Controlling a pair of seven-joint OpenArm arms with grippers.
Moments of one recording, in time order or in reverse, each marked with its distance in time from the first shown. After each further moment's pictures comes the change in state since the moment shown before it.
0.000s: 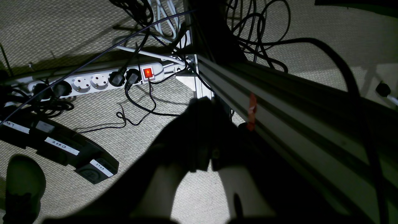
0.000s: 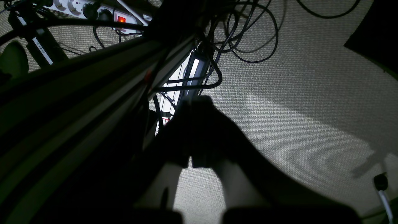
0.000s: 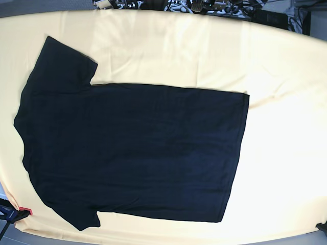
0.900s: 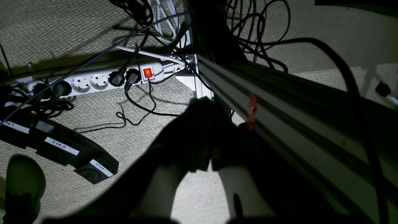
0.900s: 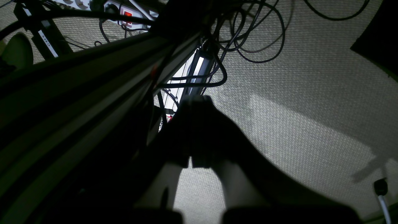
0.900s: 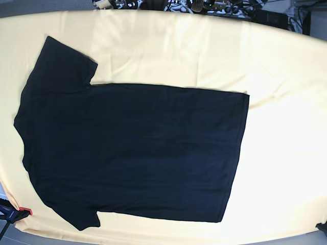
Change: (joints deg) left arm 0.0 0.0 0.0 0.0 0.0 0.0 0.0; right arm 0.0 0.0 0.0 0.0 -0.8 4.4 0.0
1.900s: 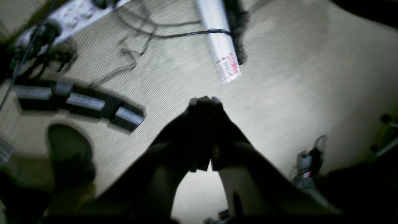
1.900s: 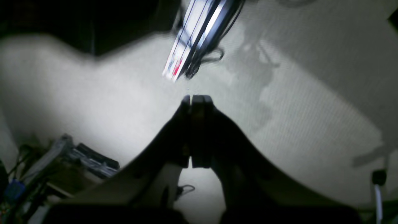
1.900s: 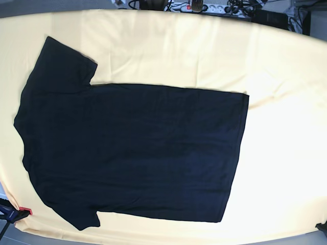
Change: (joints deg) left arm 24.2 -11.5 9.3 31.1 7.0 0.0 12.2; right arm -23.1 9.2 0.0 27.8 -1.5 9.2 -10.4
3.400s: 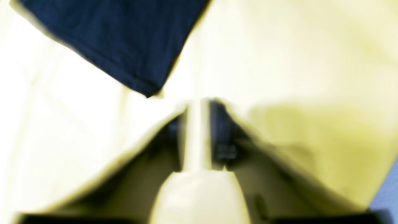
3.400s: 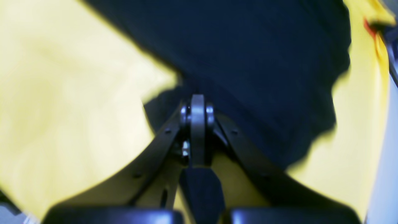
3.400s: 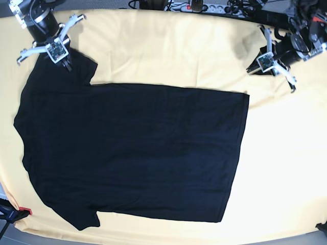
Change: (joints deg) left arm 3.3 -39.1 -31.6 62.4 -0.8 -22.3 -4.3; right arm -19.8 17.2 26.8 81.4 7.2 -1.1 -2.6
